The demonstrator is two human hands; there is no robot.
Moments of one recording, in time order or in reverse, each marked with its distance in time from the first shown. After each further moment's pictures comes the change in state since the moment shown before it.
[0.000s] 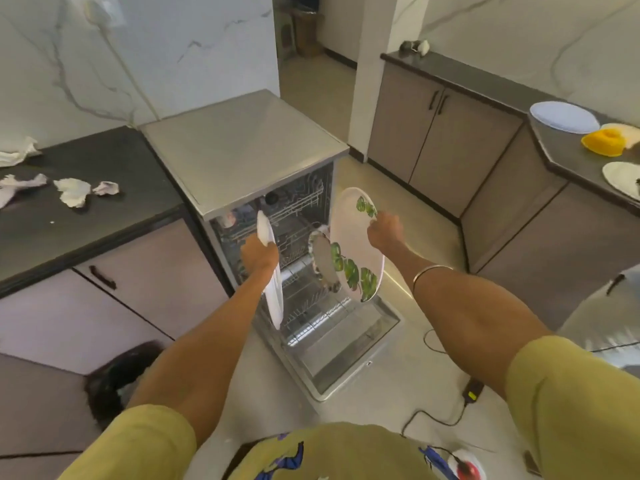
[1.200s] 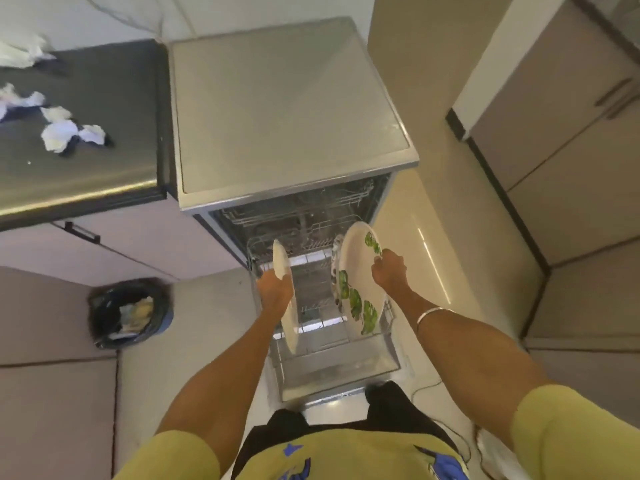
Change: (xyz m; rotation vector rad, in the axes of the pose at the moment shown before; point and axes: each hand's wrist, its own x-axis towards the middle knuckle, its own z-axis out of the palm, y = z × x) left_hand 0.128 0.016 0.182 -0.035 0.122 -0.509; right_hand 0.266 0.029 0.117 -0.142 -0.489 -0.091
